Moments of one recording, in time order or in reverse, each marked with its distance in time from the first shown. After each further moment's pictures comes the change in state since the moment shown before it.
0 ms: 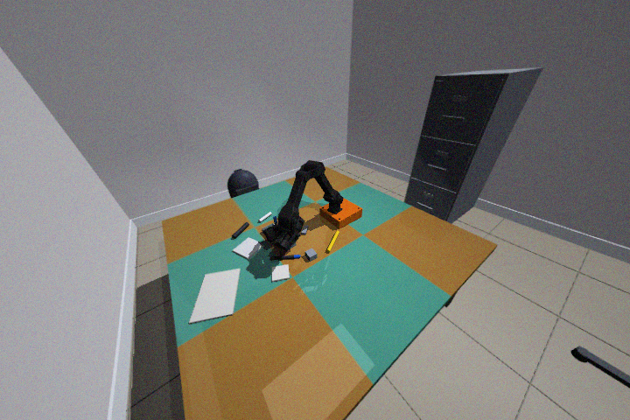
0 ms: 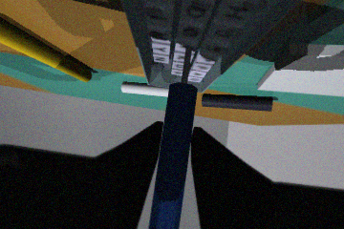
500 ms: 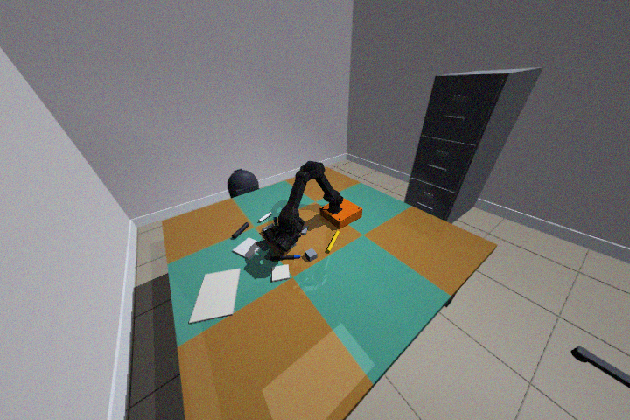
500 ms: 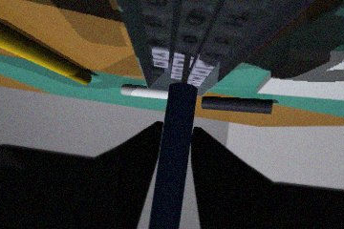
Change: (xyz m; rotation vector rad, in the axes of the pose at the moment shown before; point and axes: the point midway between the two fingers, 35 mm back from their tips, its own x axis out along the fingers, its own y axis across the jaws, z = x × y) arm 0.002 0.000 0.004 -0.001 0.000 0.000
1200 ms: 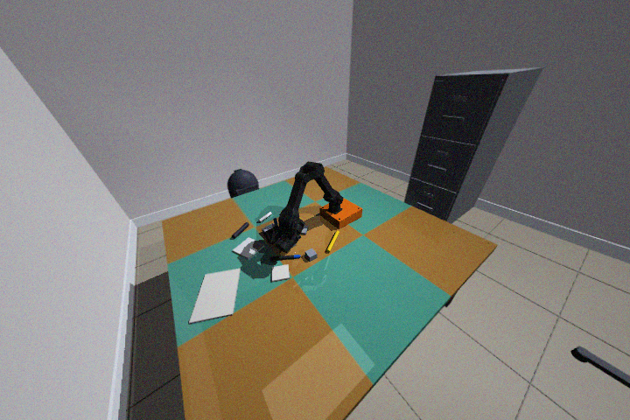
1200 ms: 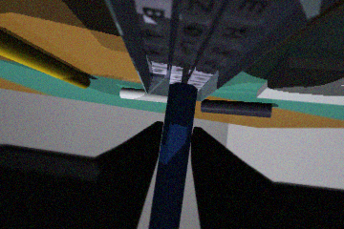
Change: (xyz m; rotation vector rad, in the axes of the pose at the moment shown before) arm 0.004 0.000 0.006 0.001 0.001 -0.001
